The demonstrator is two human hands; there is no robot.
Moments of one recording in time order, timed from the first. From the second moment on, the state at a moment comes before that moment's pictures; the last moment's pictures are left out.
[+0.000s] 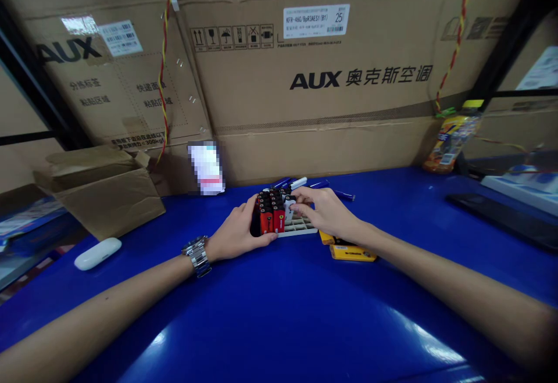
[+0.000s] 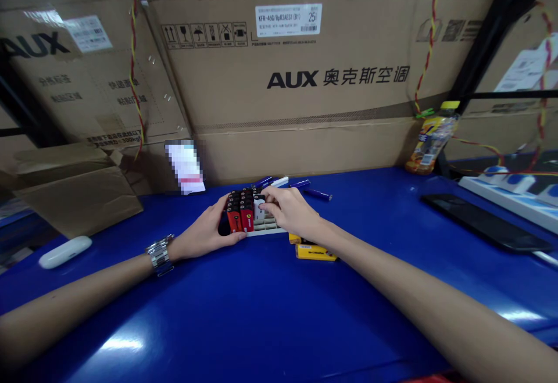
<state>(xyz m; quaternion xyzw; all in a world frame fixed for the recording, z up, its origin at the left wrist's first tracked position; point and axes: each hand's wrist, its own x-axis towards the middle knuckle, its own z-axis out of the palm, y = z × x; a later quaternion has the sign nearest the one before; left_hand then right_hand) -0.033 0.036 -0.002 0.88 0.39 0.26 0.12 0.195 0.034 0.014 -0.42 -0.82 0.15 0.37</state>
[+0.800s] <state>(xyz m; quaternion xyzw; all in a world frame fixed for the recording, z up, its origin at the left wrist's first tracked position) -0.034 0.034 0.001 0.87 0.41 0.25 0.12 0.239 0.126 0.005 -0.47 -0.85 -0.13 0.18</state>
